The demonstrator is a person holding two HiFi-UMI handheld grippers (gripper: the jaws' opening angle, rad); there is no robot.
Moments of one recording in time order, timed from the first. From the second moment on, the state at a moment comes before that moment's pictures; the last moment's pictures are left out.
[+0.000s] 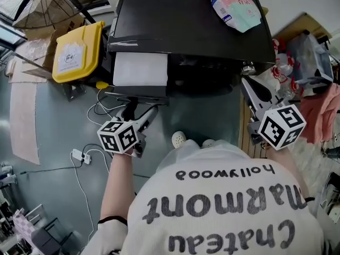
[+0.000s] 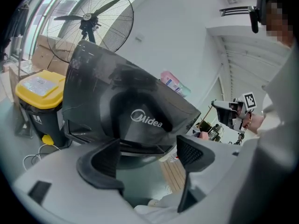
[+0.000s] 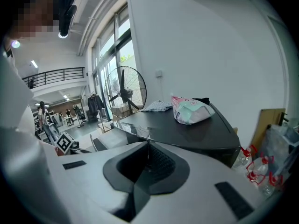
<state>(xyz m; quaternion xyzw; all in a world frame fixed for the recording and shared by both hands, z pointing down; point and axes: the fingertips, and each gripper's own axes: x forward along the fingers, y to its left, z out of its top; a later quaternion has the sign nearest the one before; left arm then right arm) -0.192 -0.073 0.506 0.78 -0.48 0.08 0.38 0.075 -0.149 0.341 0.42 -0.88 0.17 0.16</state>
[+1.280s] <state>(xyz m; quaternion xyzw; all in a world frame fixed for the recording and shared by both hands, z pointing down) -0.193 -0.111 0.502 0.79 -0.47 0.08 0.38 0.083 -0.145 0.355 0.45 -0.86 0.19 0.16</state>
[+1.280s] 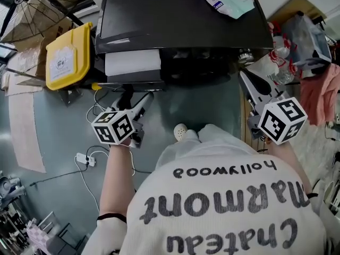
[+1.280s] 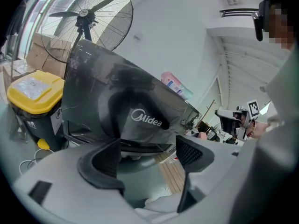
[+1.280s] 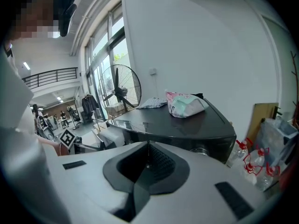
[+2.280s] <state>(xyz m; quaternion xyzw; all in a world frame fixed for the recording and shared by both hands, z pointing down) -0.194 -0.128 0.502 0.77 -0.50 0.07 0.39 0.081 -0.189 0.356 0.42 -0.87 0.19 0.16</state>
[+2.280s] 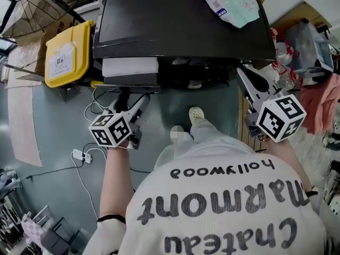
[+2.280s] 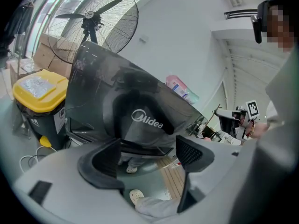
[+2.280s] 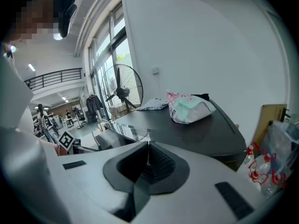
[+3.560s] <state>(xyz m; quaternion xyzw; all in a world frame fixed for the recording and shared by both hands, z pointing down) -0.197 -0.142 0.503 0.76 -0.52 0.06 0.40 0.086 -0.198 0.352 0.42 -0.87 0.19 0.16</state>
